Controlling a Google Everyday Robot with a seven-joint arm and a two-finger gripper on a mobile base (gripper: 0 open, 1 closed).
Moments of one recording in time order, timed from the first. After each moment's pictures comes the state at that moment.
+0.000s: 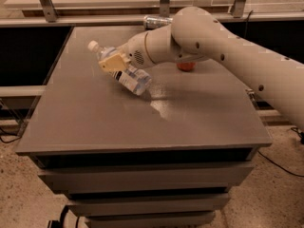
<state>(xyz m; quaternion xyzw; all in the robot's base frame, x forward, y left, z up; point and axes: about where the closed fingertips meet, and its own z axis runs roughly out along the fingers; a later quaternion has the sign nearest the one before) 0.635 0.109 0.895 -0.46 0.71 0.30 0.43</state>
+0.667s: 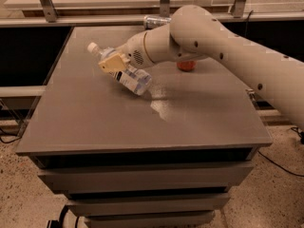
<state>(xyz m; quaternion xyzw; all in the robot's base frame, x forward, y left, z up) 0.635 0.109 0.898 -0.46 0.71 0.30 0.43</state>
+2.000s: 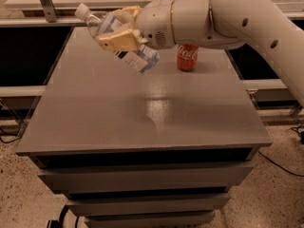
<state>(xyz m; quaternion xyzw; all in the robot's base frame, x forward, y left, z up) 0.566 0.088 1.017 -0.55 0.54 0.33 0.54</state>
